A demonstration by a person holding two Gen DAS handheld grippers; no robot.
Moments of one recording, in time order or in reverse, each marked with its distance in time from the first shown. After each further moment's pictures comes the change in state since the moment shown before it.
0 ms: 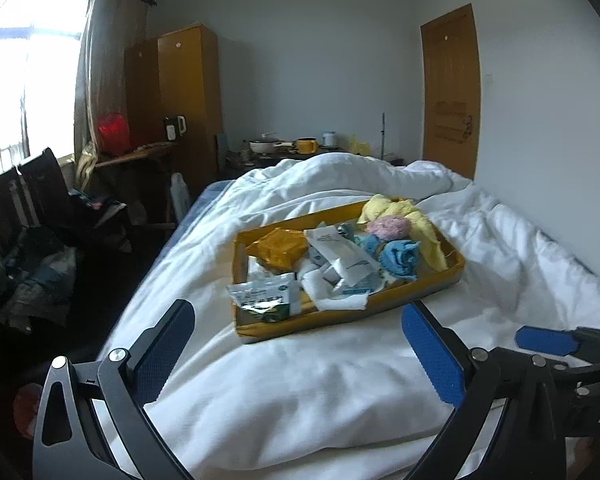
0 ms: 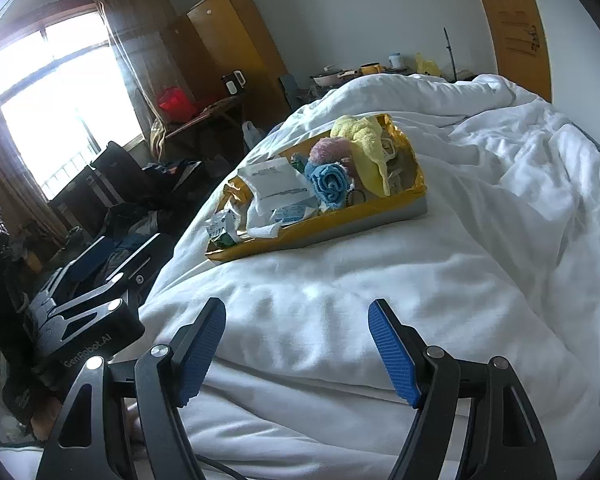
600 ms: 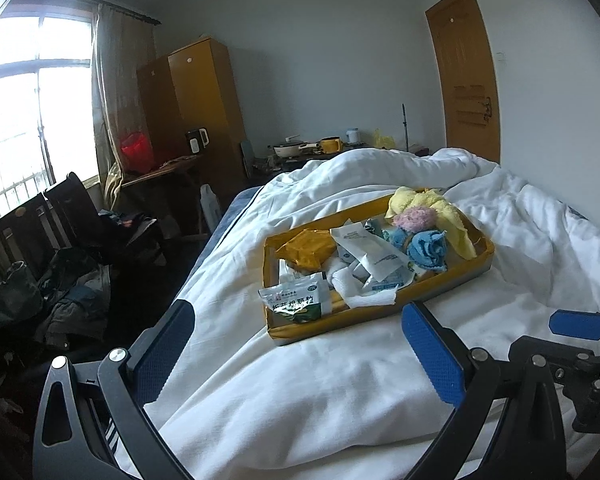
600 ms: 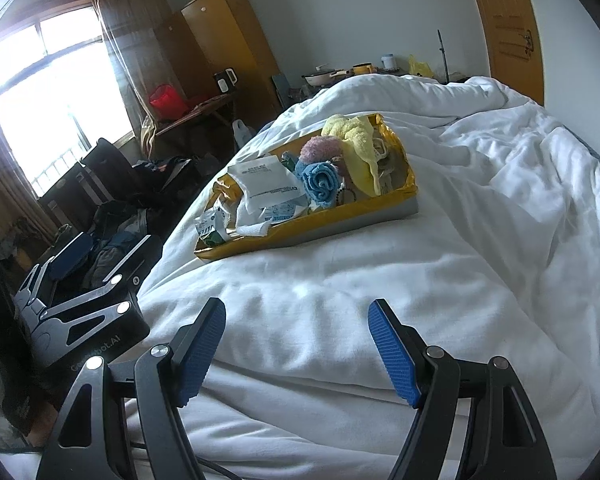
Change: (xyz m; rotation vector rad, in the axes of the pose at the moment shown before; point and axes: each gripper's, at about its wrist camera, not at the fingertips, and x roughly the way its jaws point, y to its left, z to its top) left arm -0.001 -0.007 -0.001 0.077 -0.006 0.124; right arm 0.000 0.000 0.001 -0.008 0.003 -0.036
